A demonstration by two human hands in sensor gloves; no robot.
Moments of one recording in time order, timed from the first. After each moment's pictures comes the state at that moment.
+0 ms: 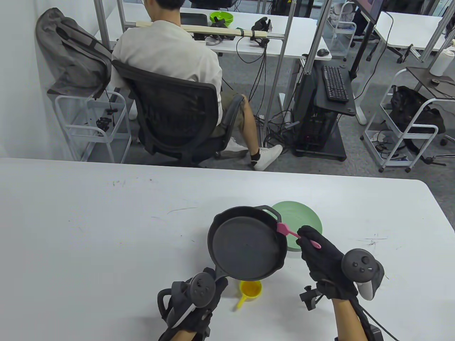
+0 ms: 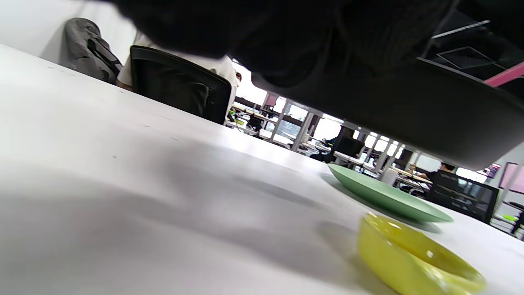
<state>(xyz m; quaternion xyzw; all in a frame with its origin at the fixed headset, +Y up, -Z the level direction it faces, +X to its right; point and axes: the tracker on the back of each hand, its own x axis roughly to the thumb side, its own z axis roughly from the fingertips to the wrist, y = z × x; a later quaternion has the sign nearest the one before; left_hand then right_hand) -0.084 -0.726 -0.322 0.06 -0.01 0.19 0.98 0.271 -0.663 -0.387 0.15 -0.15 0.87 0.45</state>
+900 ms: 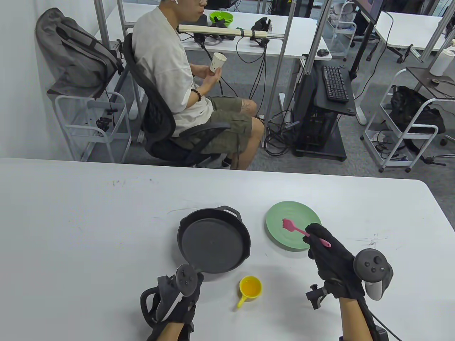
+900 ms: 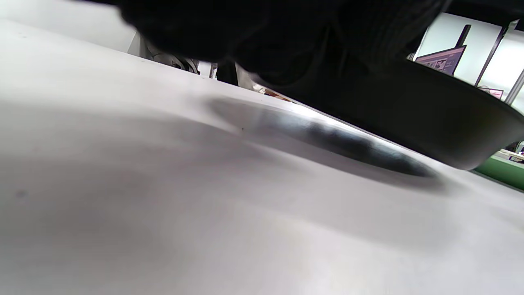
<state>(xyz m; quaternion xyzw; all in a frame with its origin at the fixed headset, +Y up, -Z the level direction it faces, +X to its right) -0.119 -0.757 -0.339 0.01 0.10 0.14 0.98 0.284 -0.661 -0.387 0.14 -0.16 0.85 0.48</state>
